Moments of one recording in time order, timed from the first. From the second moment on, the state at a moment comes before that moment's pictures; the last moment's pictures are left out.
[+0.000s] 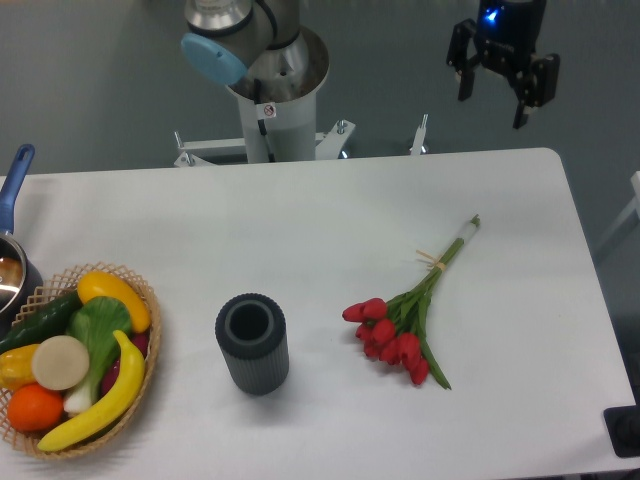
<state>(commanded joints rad) 3.03 -1.47 -1.74 -1.31 1.34 1.87</state>
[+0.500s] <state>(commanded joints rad) 3.02 -1.48 -1.74 -1.31 1.34 1.83</state>
